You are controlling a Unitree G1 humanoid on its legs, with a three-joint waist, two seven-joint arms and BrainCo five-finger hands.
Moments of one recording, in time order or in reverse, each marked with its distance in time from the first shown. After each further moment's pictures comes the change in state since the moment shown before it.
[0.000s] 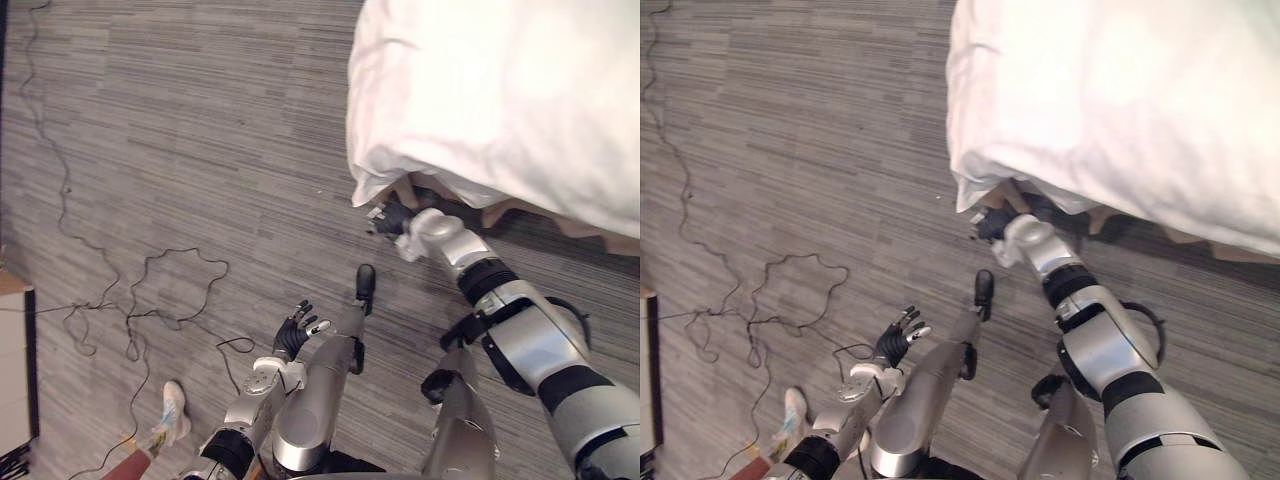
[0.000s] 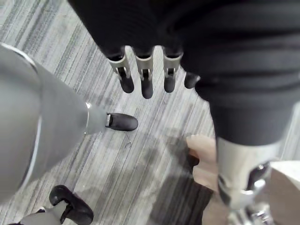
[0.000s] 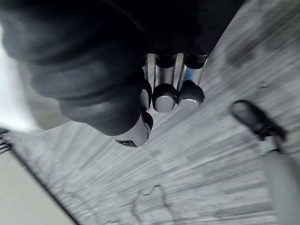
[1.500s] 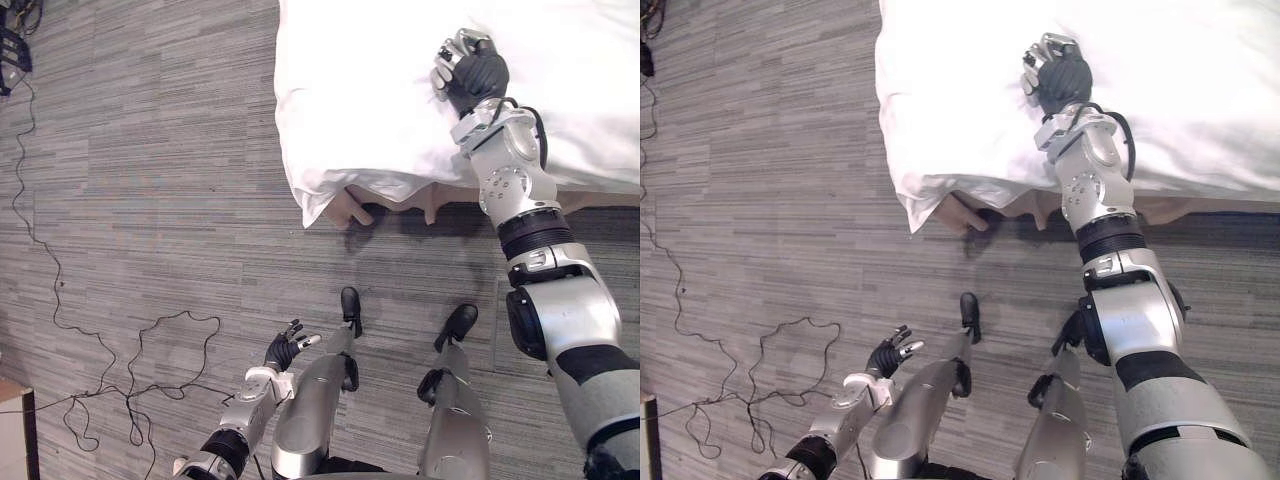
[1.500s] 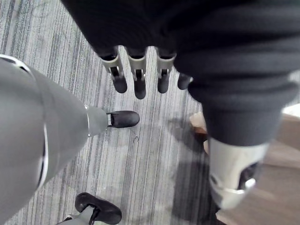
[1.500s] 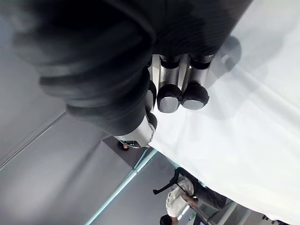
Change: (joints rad) left arm -0.006 0.021 0.046 0.092 0.006 -0.007 -0.052; right arm -0.118 0.072 -0.547 -0.347 0.823 -0.200 -0.251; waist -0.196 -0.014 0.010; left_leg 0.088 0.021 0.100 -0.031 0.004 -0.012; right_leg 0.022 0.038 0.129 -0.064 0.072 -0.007
